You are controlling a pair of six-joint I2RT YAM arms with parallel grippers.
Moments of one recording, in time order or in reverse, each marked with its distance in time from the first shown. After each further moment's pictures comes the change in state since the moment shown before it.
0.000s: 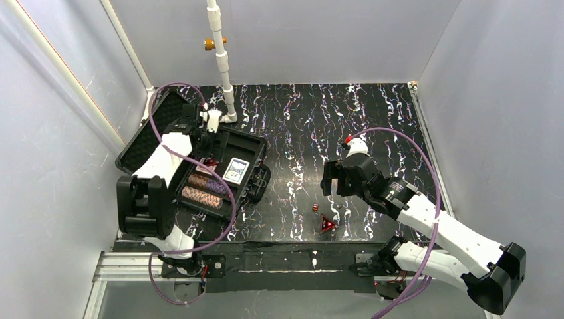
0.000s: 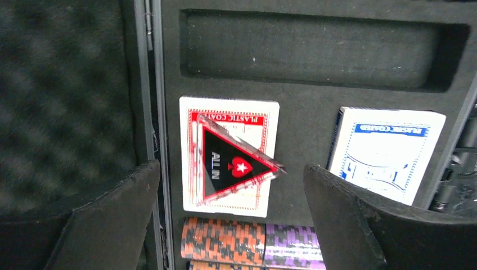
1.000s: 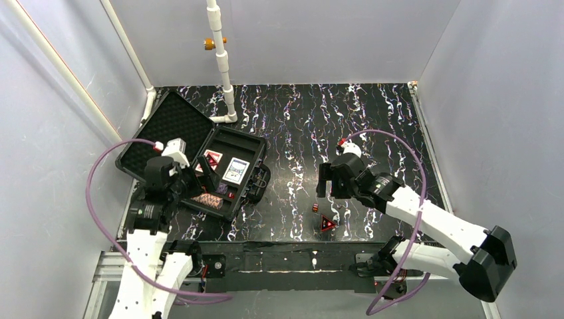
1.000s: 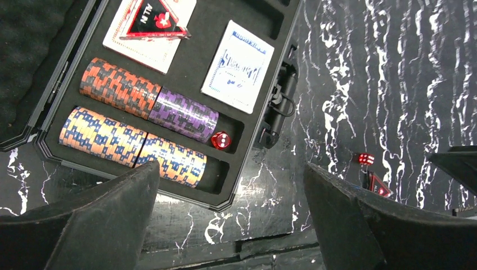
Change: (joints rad) left arm 0.003 -0.933 -0.357 -0.151 0.111 -0.595; right arm 0.000 0.102 -0.007 -0.012 -0.037 0.105
